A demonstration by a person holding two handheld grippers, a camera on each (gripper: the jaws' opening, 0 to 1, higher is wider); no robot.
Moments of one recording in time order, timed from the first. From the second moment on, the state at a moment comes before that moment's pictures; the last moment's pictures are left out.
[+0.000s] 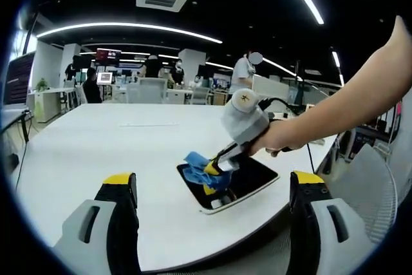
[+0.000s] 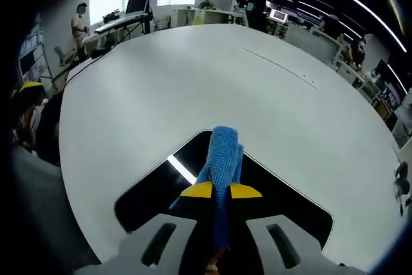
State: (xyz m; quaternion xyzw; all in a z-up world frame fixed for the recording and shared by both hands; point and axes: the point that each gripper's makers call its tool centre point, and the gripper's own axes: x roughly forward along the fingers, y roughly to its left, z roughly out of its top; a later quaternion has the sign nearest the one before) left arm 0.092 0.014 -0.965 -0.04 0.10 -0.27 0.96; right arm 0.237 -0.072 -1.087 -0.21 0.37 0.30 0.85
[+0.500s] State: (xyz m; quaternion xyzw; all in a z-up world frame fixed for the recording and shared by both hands) left arm 0.092 0.014 -0.965 -0.04 0.10 -0.27 0.96; right arm 0.204 -0.069 -1.085 -0.20 0.36 0.29 0.86
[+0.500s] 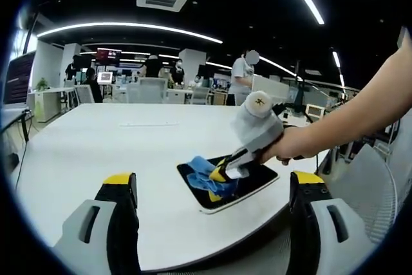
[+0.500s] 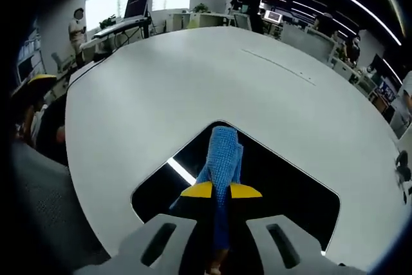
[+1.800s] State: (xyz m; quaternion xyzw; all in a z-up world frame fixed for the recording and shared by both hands) left arm 0.093 0.014 -0.966 -0.04 0.10 -0.27 0.96; right arm 0.144 -0.066 -1.084 -0.16 0.34 0.29 0.88
